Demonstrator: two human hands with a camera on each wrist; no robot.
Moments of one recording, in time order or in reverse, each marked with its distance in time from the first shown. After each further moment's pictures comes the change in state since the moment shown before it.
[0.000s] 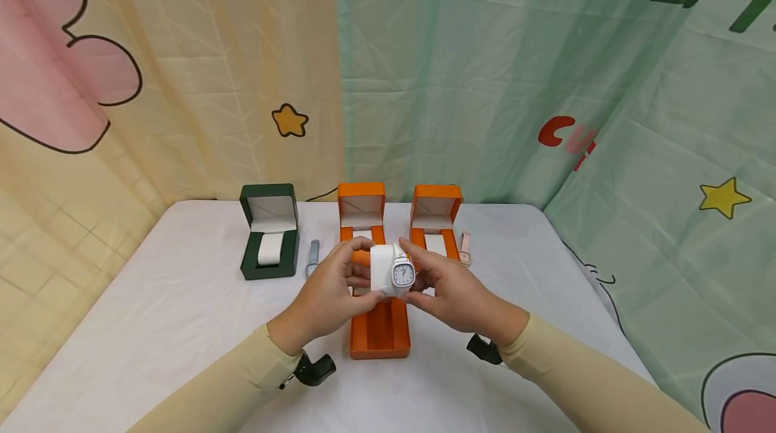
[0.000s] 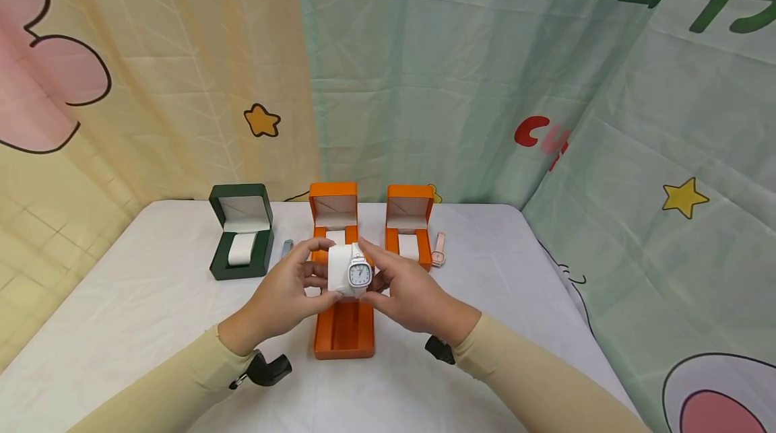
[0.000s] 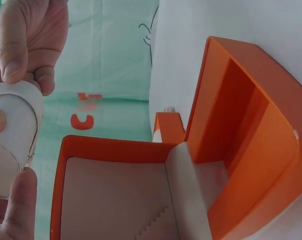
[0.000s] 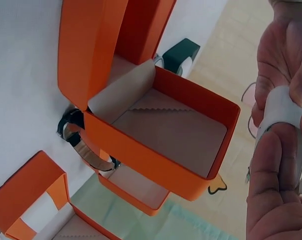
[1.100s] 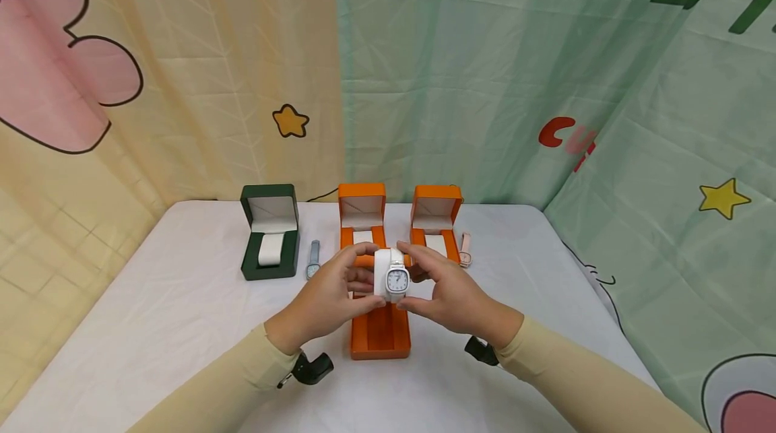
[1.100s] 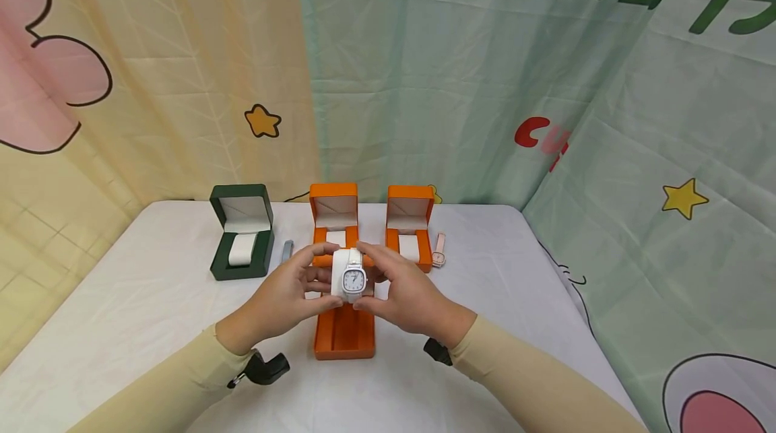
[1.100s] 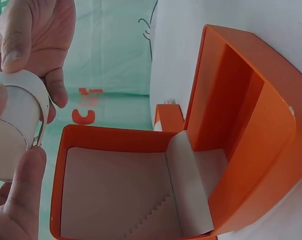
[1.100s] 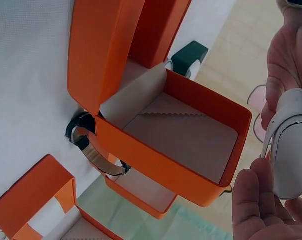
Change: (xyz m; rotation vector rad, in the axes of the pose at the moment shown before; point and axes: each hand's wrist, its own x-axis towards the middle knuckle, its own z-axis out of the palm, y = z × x) left_hand -0.001 -0.002 -0.005 0.035 -0.078 0.030; right_hand 0.002 0.005 0.007 -0.049 0.037 0.023
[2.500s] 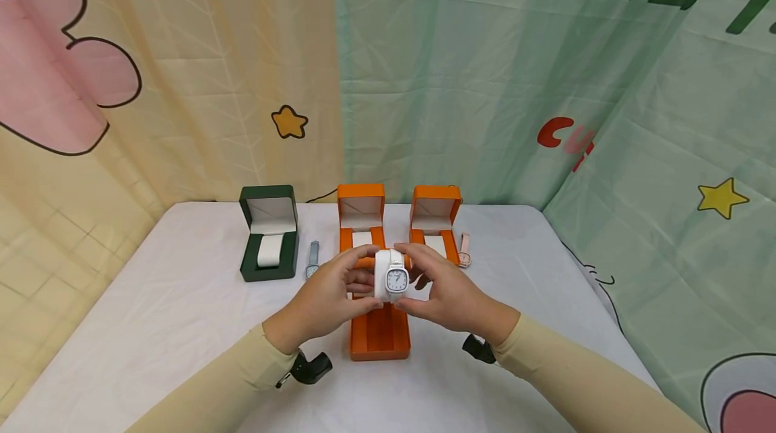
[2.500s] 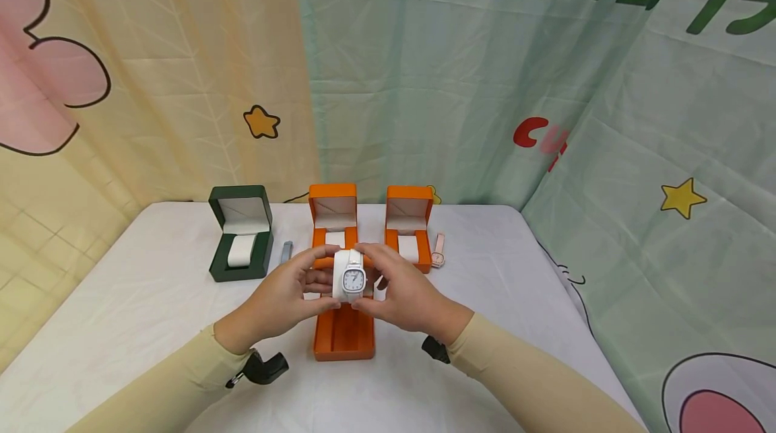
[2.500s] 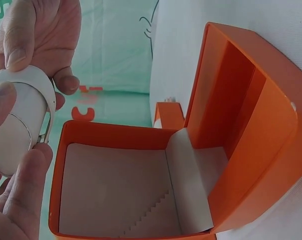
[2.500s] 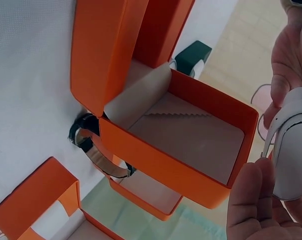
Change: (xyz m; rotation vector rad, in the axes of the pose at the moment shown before) left_hand 0.001 0.002 -0.001 0.035 -0.023 0.002; right_hand 0.005 0.004 0.000 0.017 -0.038 0.013
